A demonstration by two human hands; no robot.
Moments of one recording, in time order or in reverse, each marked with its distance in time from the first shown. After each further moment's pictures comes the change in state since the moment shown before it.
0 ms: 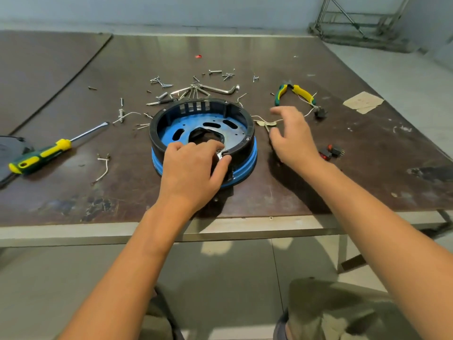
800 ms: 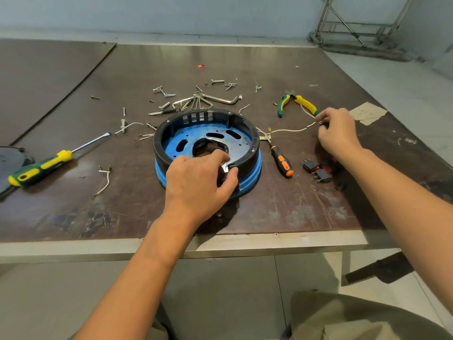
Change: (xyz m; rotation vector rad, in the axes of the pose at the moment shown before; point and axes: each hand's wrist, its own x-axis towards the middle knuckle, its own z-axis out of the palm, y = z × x) left_hand 0.007 -0.002 0.007 -0.004 0.032 -0.001; right_hand 0.058 0.091 -0.038 -0.235 0.084 0.314
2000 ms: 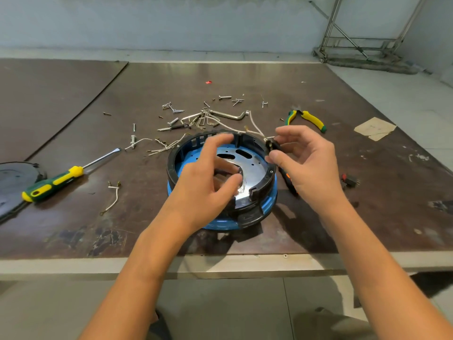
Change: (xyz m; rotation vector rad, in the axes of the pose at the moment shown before) left_hand 0.016 -0.006 -0.032 -0.684 -0.178 -0.129; right_hand -0.110 -0.100 -0.015 0.921 -0.110 -0.288
